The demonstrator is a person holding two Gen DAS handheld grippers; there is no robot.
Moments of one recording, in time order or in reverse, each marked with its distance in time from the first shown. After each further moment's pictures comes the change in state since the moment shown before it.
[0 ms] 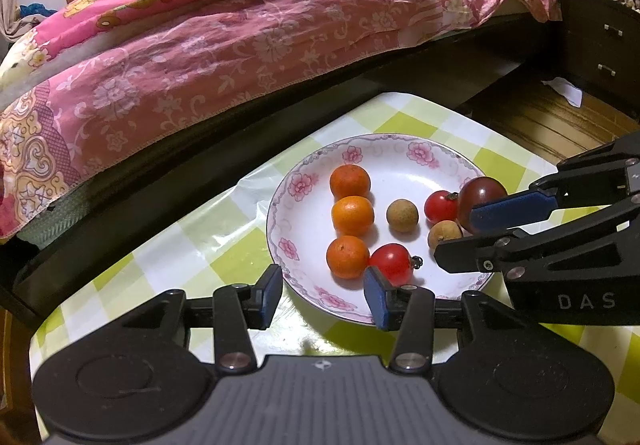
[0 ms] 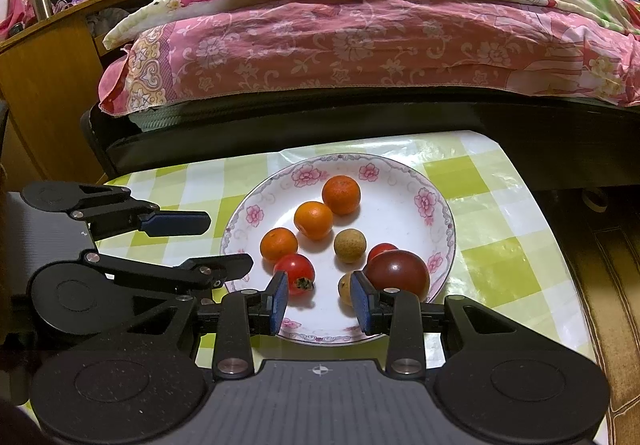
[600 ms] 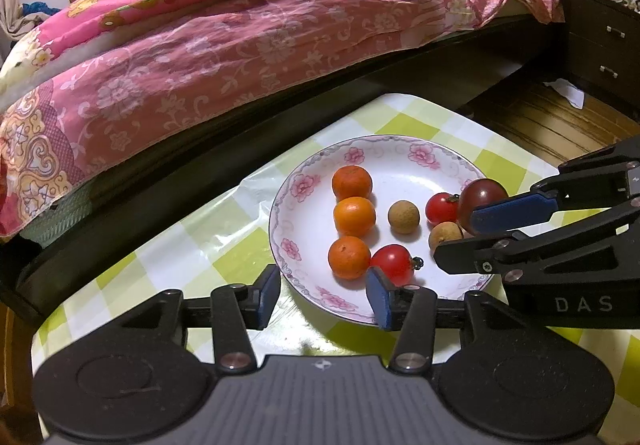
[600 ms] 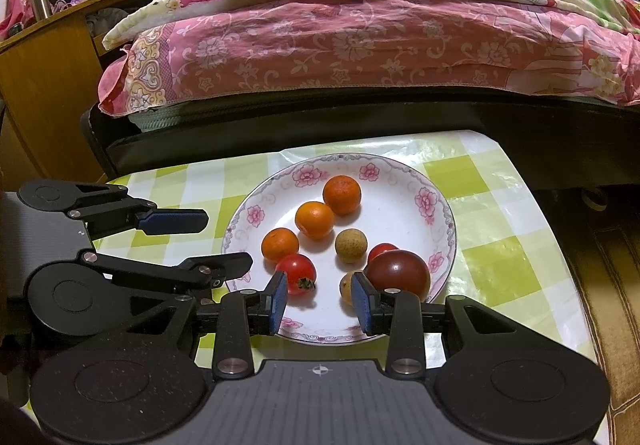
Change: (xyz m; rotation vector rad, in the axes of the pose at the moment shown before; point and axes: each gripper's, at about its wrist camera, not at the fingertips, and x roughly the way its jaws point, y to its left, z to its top) left arm -0.002 0.001 0.001 -0.011 0.003 0.005; right arm 0.000 0.000 0.000 0.001 0.000 0.000
